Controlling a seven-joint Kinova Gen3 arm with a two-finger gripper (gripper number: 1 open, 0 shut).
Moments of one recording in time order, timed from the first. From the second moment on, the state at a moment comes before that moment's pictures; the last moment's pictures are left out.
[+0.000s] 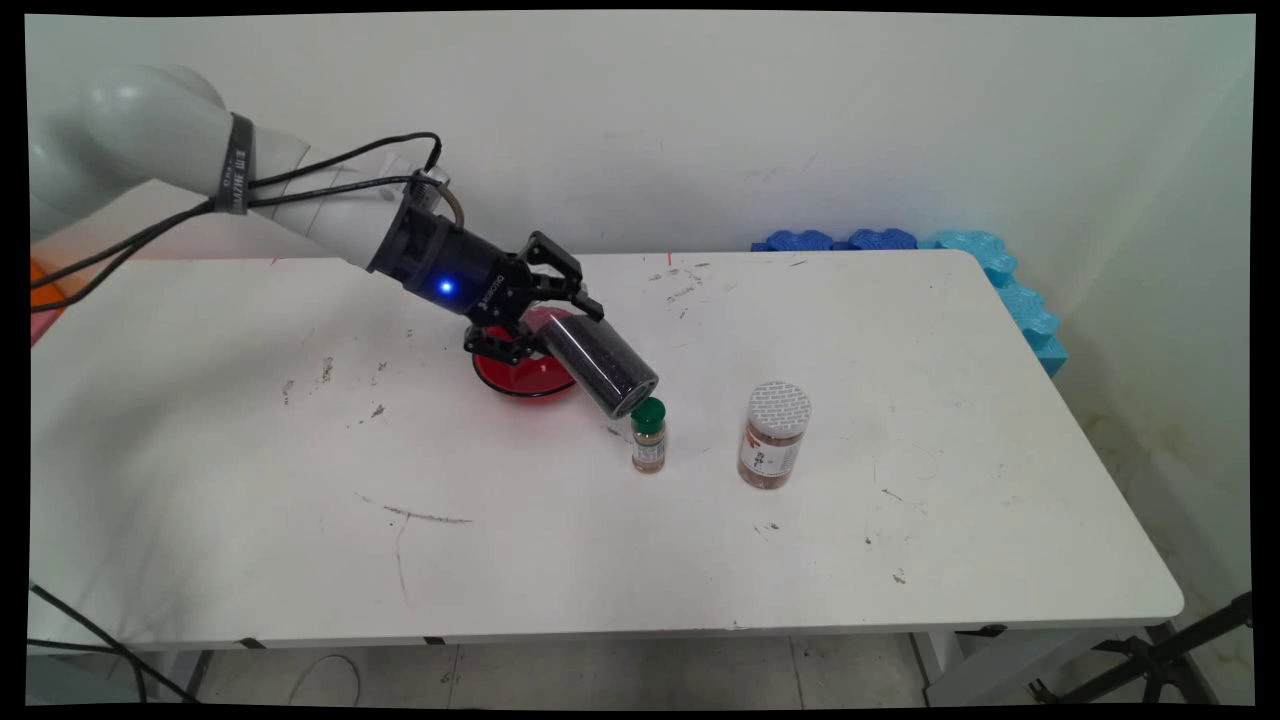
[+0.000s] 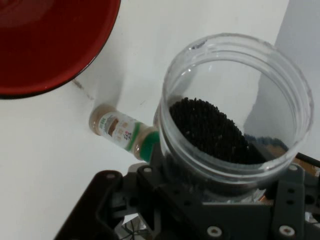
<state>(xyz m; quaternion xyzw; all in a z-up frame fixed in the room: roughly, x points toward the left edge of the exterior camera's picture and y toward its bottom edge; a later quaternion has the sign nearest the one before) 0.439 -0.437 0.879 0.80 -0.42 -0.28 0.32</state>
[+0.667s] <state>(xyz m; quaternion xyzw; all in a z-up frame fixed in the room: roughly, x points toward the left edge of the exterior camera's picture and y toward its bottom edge) 0.441 -0.436 0.877 0.81 -0.38 -0.30 0.32</state>
